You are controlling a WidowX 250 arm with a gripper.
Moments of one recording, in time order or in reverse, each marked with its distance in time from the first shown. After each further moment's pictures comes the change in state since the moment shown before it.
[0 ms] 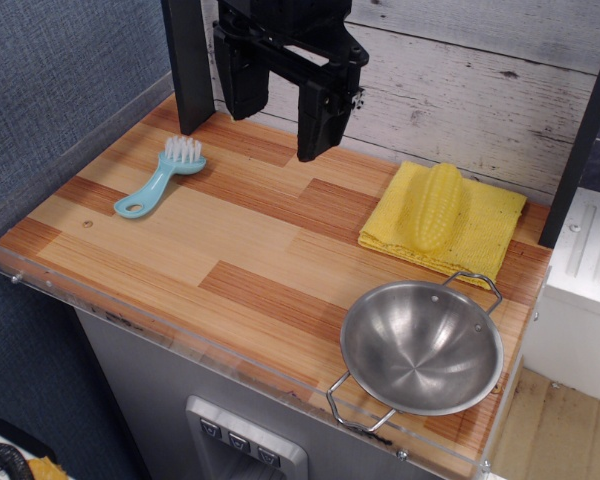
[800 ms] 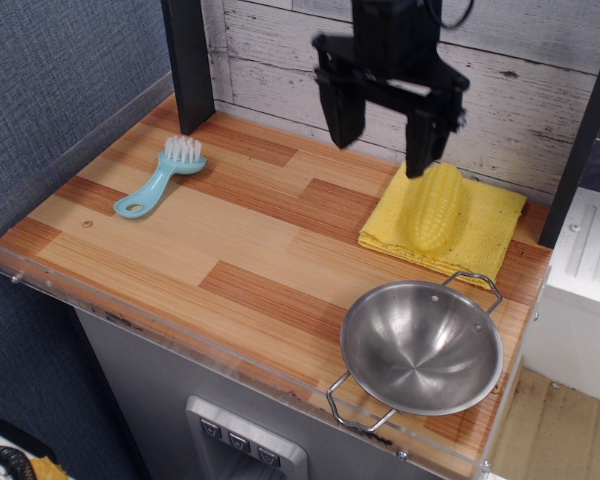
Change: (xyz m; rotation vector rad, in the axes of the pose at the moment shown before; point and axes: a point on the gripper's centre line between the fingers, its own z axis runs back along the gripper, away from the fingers) arm 0.067 -0.029 -0.048 -0.107 -0.091 0.090
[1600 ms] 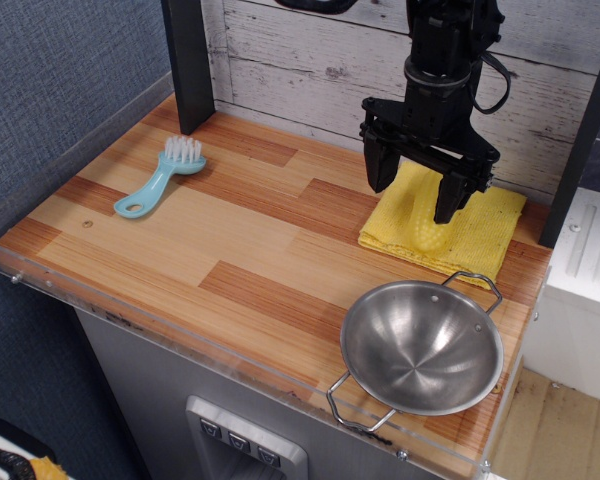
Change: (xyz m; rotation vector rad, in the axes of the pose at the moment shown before) arm 0.028 -0.005 -0.064 0.083 0.042 -0.016
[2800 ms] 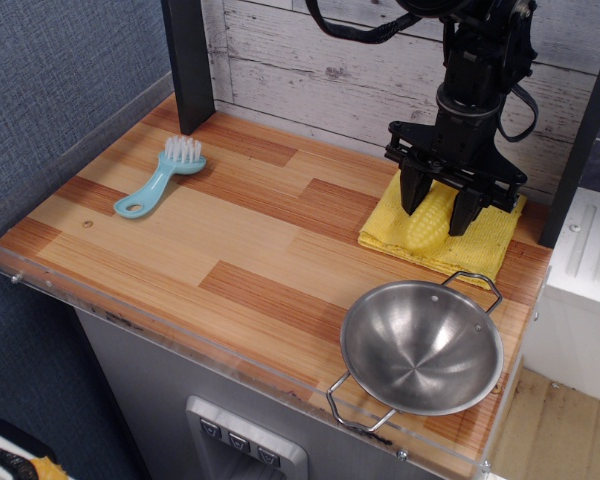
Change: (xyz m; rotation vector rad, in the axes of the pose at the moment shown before) arm 0.011 -0.017 -0.021 0.013 -0.001 0.048
